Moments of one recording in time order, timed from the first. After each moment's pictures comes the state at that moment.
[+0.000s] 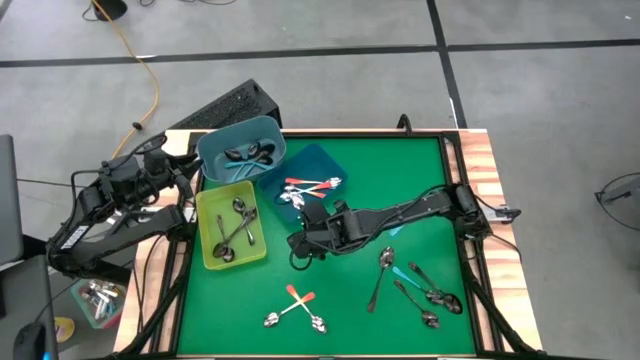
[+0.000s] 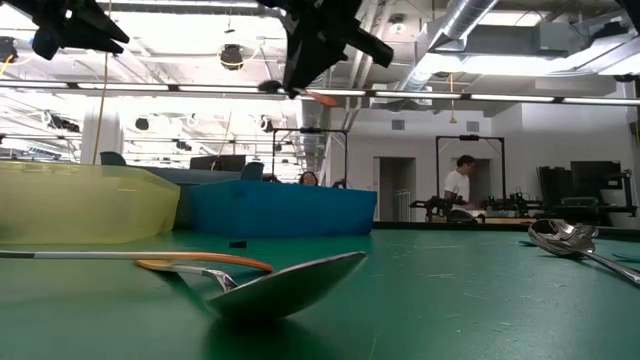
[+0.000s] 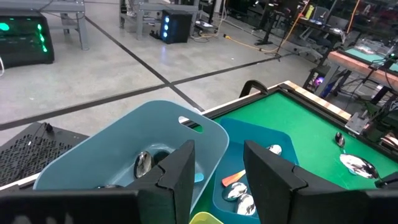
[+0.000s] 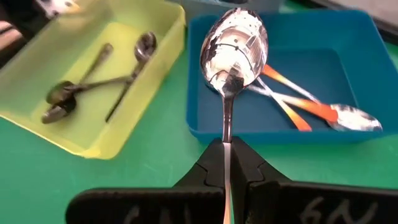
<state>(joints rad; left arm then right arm) 0.56 0.22 0.78 -0.85 -0.21 -0.30 0.23 2.07 1.90 -0.87 0.68 0.97</state>
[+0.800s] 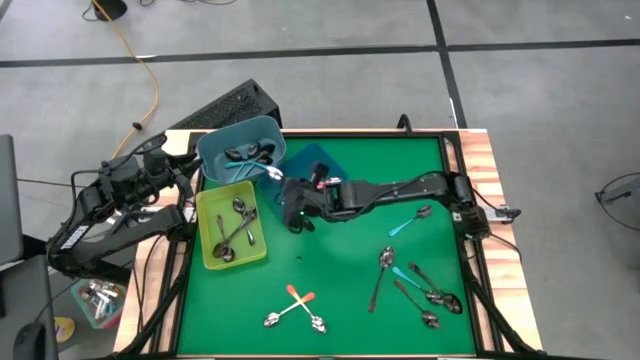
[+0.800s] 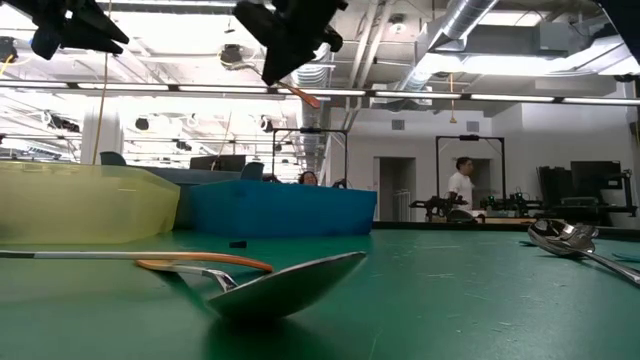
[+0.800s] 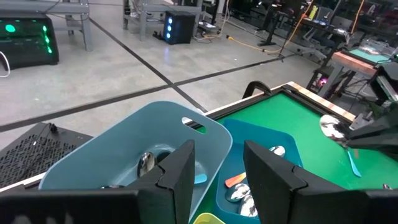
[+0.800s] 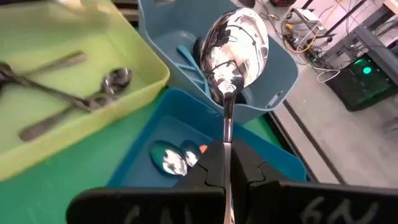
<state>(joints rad) 0.56 0.22 0.78 -0.85 -0.22 -0.30 0.08 2.07 1.94 -0.62 0.70 0.12</state>
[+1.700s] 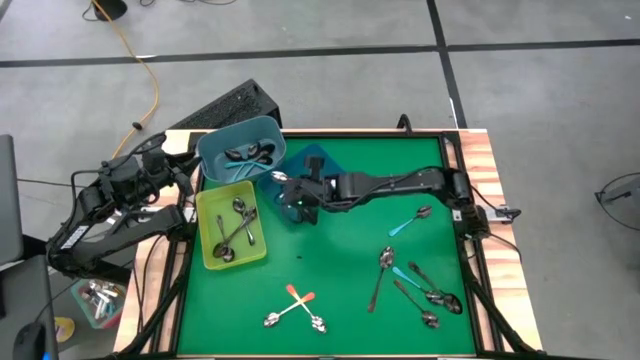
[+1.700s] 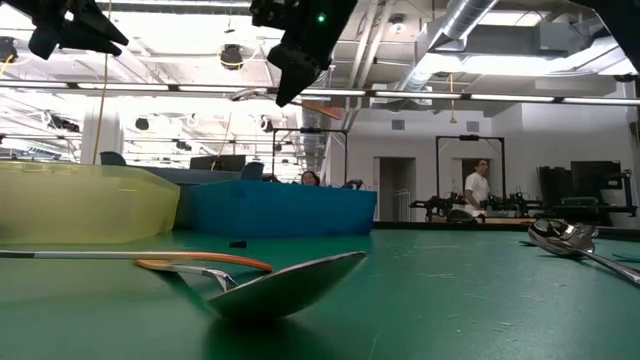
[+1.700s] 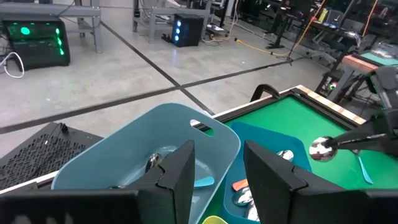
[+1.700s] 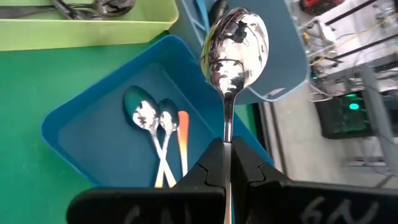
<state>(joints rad) 0.56 0.22 0.78 -0.85 -0.26 -0.30 0.03 2.08 1.94 -0.73 0.64 -0.24</state>
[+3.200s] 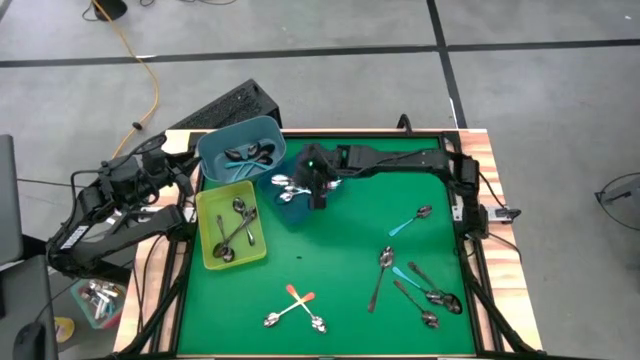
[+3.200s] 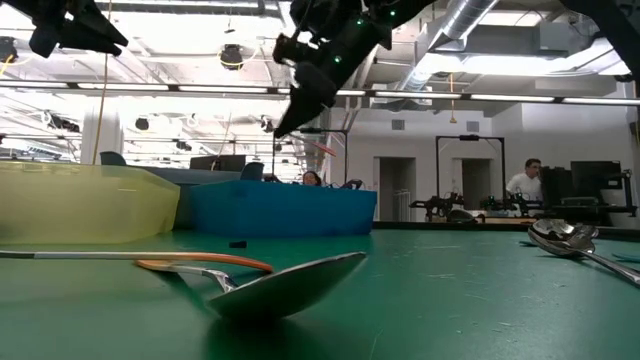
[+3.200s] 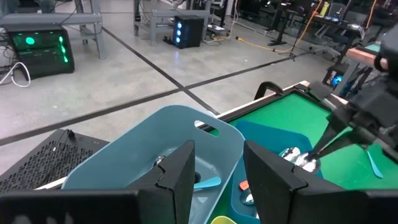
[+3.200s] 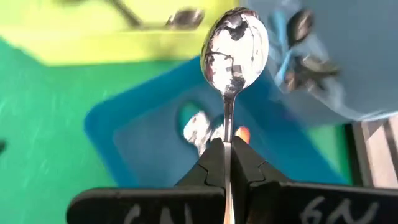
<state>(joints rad) 0.56 0.22 0.78 -0.85 -0.27 -0.25 -0.19 2.01 1.73 -0.53 0.01 -0.35</state>
